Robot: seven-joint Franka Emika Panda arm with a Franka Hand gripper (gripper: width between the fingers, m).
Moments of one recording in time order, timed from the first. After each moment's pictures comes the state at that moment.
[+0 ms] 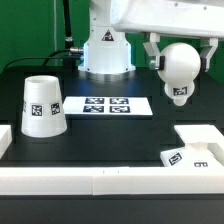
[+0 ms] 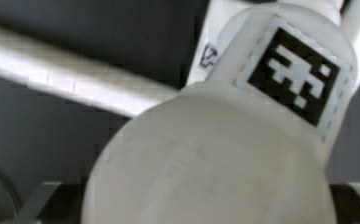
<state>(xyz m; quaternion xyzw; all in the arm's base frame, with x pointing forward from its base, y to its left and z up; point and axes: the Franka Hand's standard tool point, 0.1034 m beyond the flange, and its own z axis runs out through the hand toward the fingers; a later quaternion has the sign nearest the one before) 0.624 0.062 0.155 0.96 0.22 0.13 0.06</state>
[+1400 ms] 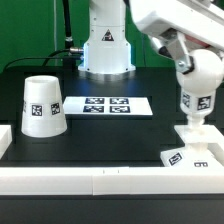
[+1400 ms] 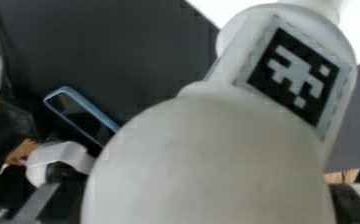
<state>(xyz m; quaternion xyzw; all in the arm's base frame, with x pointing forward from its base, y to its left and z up) 0.632 0.096 0.151 0.88 0.31 0.34 0.08</state>
